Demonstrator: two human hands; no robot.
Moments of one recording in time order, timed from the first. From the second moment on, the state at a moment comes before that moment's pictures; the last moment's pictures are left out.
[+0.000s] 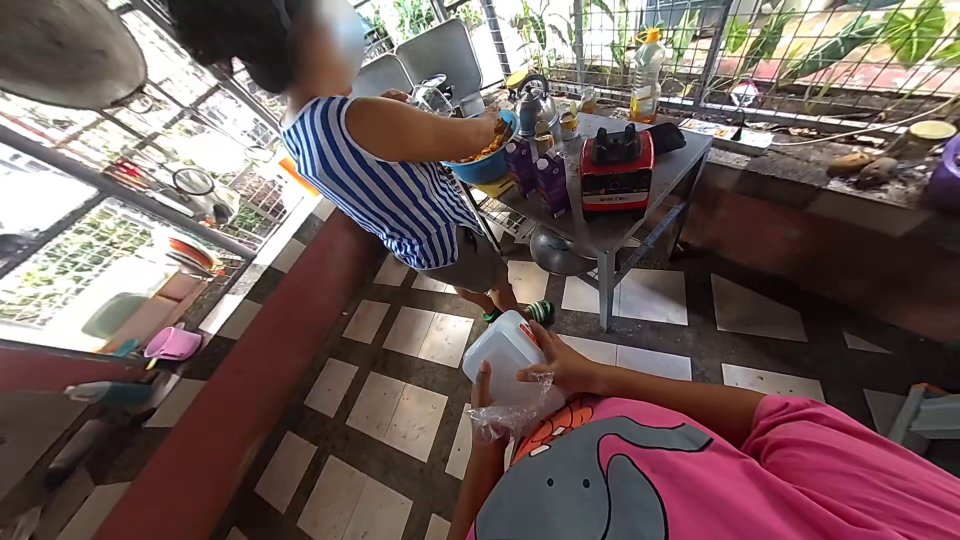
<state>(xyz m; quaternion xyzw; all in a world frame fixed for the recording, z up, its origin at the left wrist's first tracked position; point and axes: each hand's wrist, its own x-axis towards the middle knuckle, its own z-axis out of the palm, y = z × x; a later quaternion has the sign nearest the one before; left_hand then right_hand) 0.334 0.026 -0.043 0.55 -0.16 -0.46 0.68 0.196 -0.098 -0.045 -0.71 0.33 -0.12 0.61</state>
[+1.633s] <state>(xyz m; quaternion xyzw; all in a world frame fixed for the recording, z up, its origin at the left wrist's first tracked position) 0.338 0.041 -0.047 0.54 -0.18 -0.47 0.67 0.194 -0.079 -0.050 -0.70 0.35 -0.13 0.61</state>
